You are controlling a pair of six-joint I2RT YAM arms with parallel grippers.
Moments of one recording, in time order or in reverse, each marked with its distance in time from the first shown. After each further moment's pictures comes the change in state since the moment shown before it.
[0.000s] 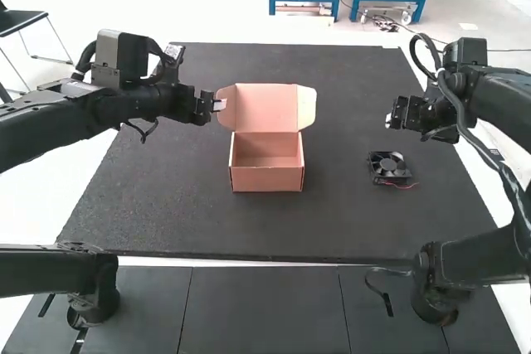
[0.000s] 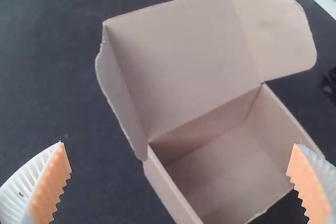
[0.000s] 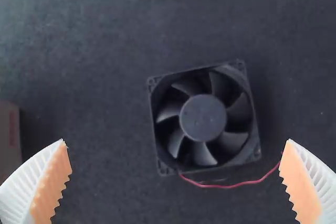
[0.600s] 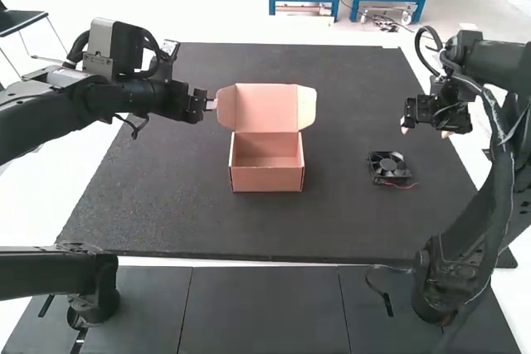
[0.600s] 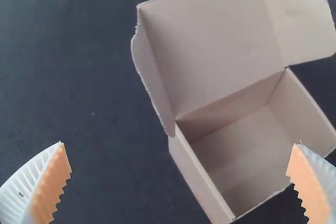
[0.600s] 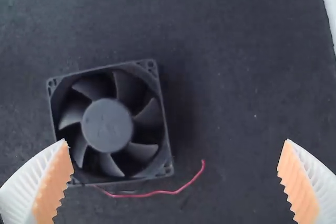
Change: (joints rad) left arm 0.001 -0.021 0.069 -0.155 -0.059 0.040; right arm -0.091 0.347 0.262 -0.155 0.098 -0.162
